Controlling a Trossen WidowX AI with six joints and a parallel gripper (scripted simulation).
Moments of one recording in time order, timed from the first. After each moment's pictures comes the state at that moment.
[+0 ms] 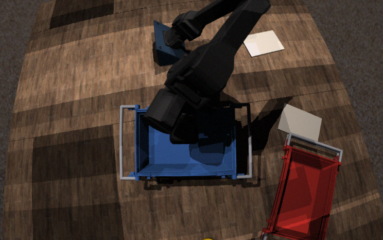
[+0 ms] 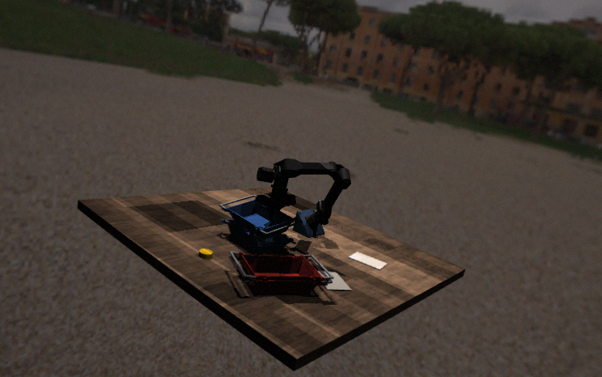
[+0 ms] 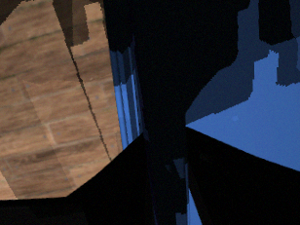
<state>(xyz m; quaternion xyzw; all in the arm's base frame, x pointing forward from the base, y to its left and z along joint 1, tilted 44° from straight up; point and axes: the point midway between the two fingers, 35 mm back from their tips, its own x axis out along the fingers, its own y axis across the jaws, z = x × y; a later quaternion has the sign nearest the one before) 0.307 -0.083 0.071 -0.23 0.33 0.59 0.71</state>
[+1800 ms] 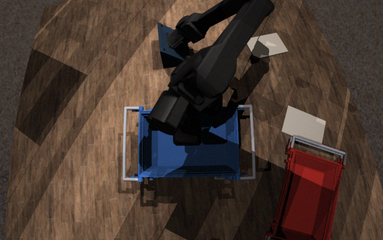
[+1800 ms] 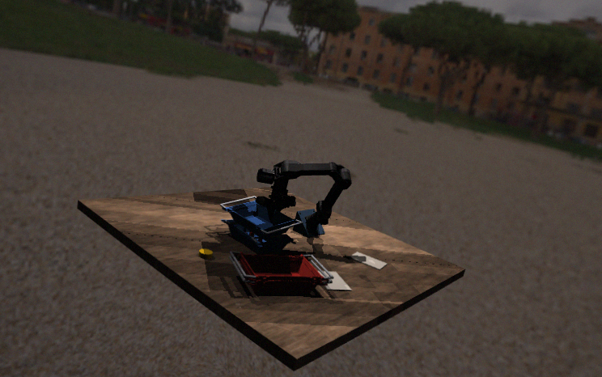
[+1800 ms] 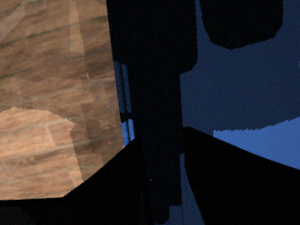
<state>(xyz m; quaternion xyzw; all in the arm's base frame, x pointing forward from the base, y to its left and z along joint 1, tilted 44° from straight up) 0.305 -0.079 0.066 -0.23 0.32 0.58 0.71</state>
